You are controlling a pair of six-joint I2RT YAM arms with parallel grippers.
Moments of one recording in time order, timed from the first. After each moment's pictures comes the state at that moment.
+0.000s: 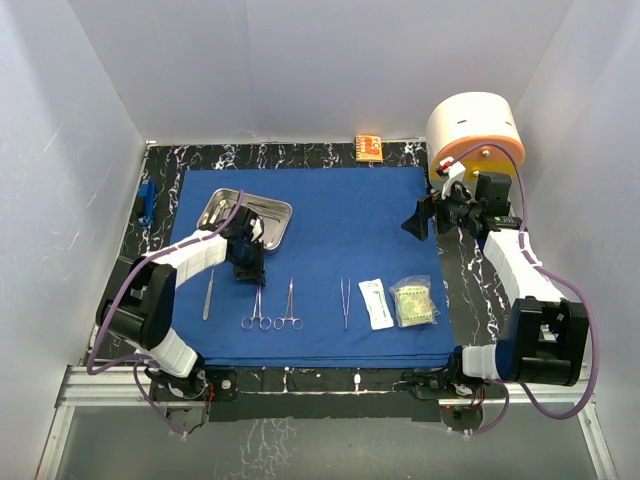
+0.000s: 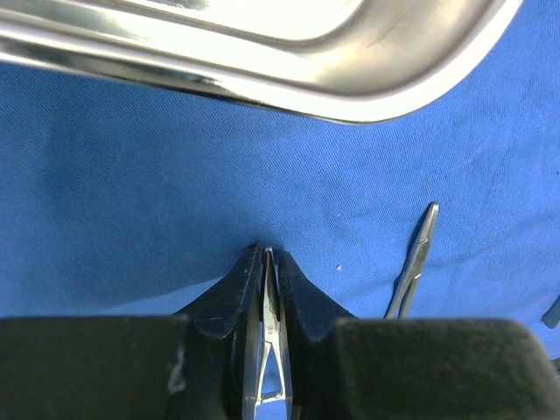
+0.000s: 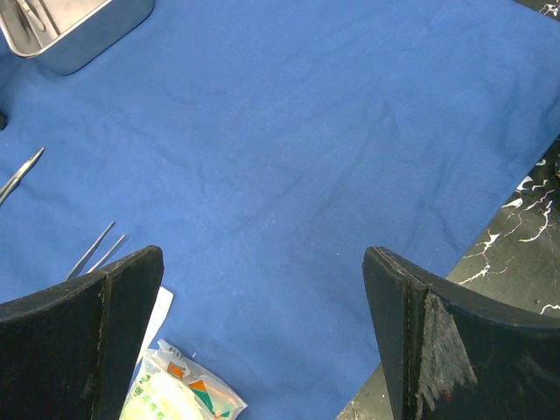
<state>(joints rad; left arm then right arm) -0.38 1.60 0.89 -0.55 0.15 -0.38 -0.11 1.32 0.93 -0.27 -0.77 -0.28</state>
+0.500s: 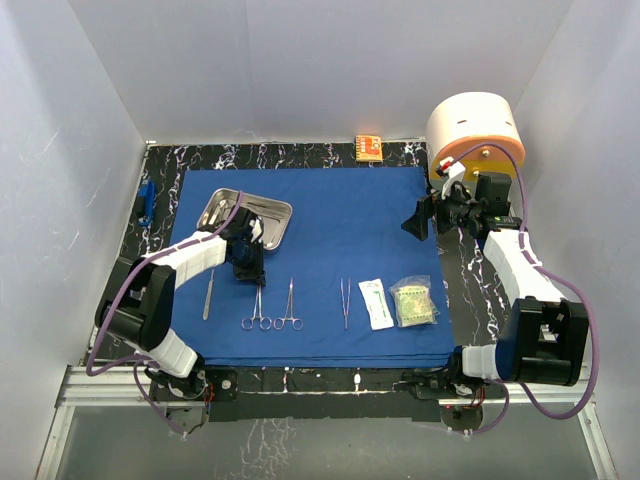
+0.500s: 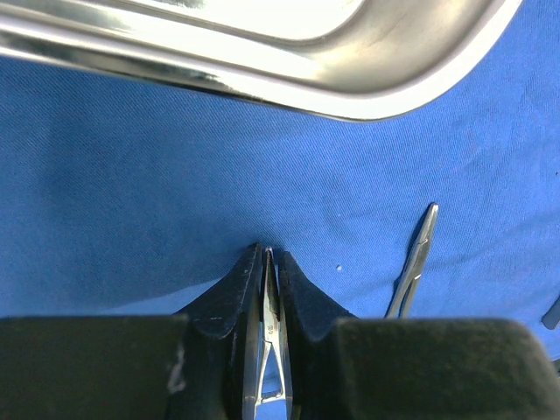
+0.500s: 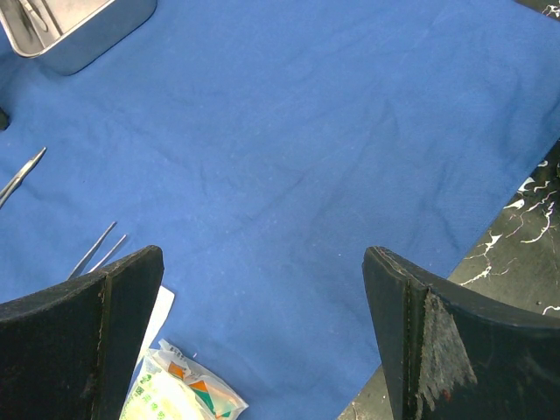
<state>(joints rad) -0.38 1.59 0.88 -0.54 0.15 -0.38 -0.11 1.32 0.93 -0.27 -0.78 -0.29</state>
